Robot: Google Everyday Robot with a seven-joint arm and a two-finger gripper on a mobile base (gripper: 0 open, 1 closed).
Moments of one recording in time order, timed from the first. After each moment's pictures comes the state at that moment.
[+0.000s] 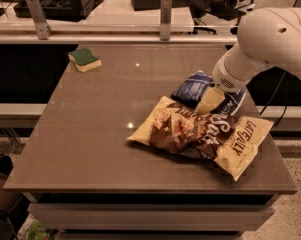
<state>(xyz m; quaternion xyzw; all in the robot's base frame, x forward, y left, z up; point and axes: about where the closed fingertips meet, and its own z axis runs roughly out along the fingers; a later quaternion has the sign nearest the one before) 0.622 -0.183 0.831 -0.49 0.83 -0.04 0.25</state>
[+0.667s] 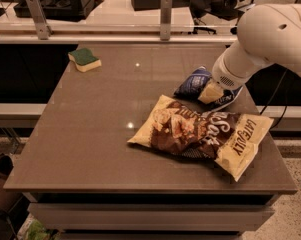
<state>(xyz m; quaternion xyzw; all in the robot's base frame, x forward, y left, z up) 0.622 -0.183 0.837 -0.49 0.83 -0.04 0.25</state>
